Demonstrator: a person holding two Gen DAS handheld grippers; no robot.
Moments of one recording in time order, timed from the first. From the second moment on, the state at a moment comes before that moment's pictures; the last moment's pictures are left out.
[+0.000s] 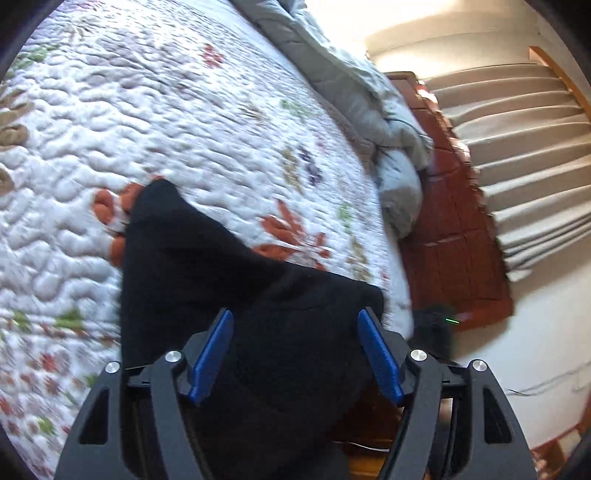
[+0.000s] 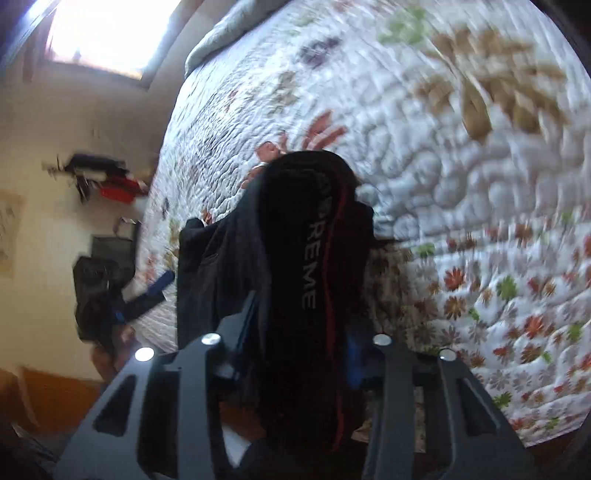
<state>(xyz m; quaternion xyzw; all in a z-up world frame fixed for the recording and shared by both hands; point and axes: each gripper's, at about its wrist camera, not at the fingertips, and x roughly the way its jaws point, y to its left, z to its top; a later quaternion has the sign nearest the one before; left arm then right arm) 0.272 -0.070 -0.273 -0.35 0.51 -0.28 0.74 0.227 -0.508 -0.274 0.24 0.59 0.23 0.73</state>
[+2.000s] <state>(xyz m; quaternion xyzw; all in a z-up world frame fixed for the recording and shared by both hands) 0.207 -0.032 -0.302 -0.41 0.51 -0.32 0.68 0.187 -0.531 -0.304 0.31 0.58 0.25 0.71</state>
